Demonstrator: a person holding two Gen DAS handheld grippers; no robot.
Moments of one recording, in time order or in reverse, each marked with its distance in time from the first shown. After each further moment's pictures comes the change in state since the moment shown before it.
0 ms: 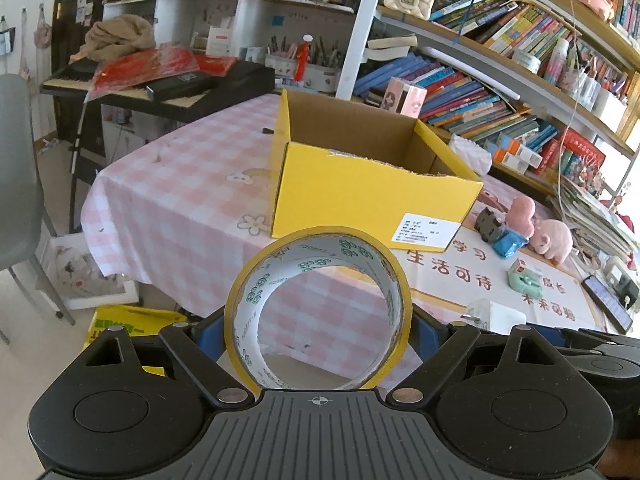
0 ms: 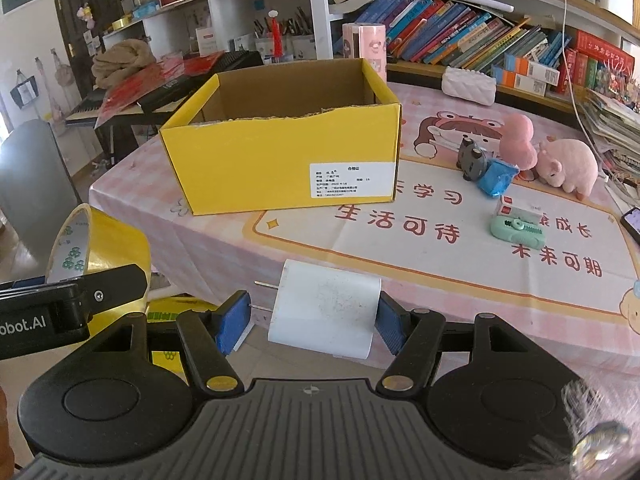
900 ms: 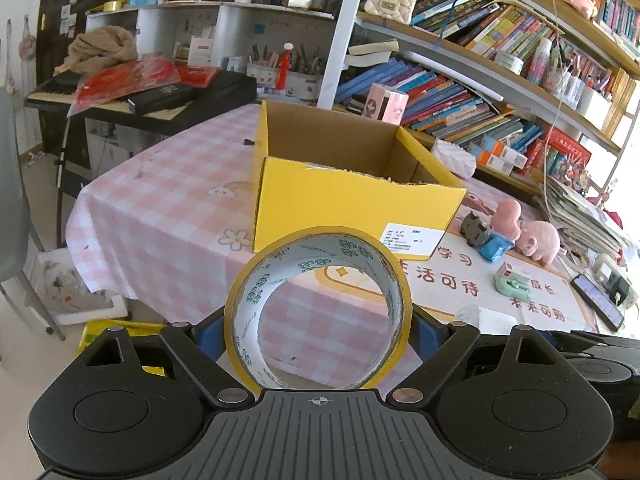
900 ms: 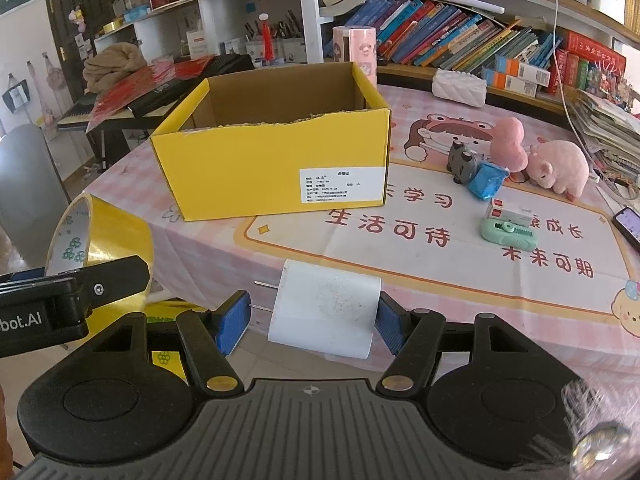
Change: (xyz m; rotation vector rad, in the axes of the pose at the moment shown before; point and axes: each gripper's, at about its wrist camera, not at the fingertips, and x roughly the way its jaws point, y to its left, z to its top) left arm 0.002 -0.007 0.007 0.031 -0.022 -0.035; right arm -0.001 -0.002 0.003 0.010 -0.004 -0.026
